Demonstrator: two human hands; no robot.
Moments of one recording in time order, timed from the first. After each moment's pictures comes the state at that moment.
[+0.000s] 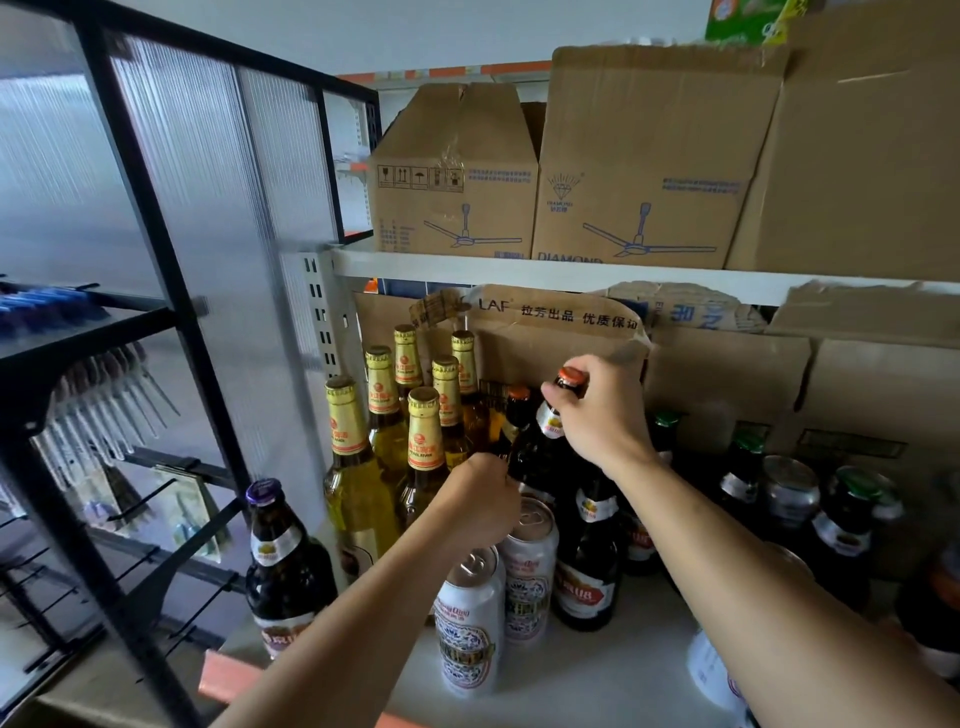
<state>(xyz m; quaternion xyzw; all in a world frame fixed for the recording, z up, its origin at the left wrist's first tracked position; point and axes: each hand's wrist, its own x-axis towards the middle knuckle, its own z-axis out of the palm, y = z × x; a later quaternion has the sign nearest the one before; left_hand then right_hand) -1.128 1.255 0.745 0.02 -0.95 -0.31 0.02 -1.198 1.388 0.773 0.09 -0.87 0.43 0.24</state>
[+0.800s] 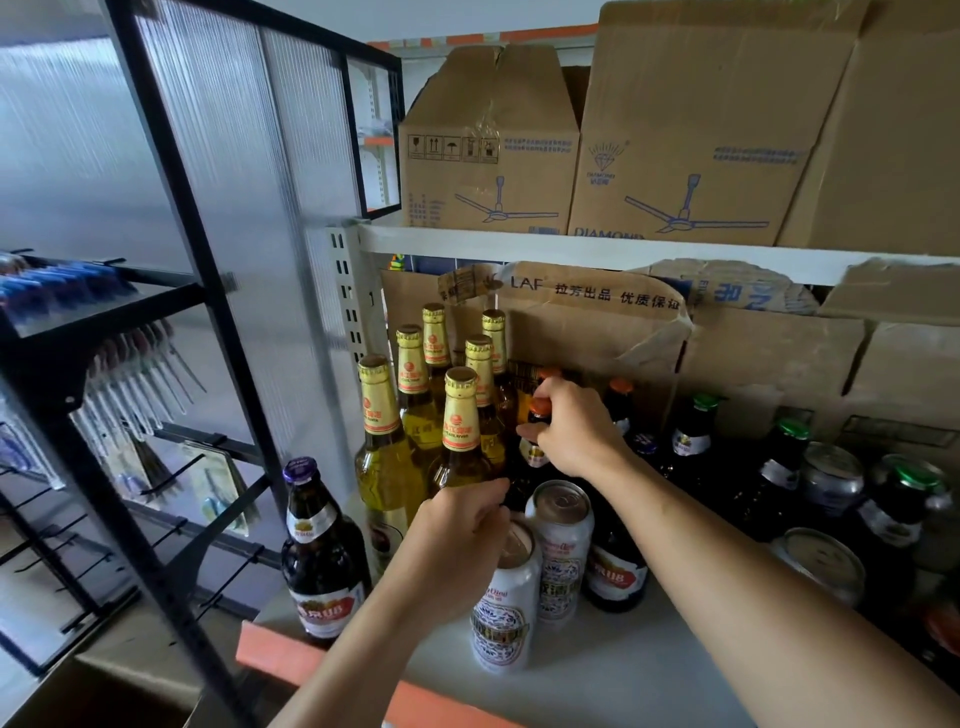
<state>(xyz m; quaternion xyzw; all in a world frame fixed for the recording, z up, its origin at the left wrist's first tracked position) -1.055 1.210 0.730 -0.08 -0.90 -0.41 0.09 -1.193 1.340 0.747 0.11 -0.95 0.30 0.09</state>
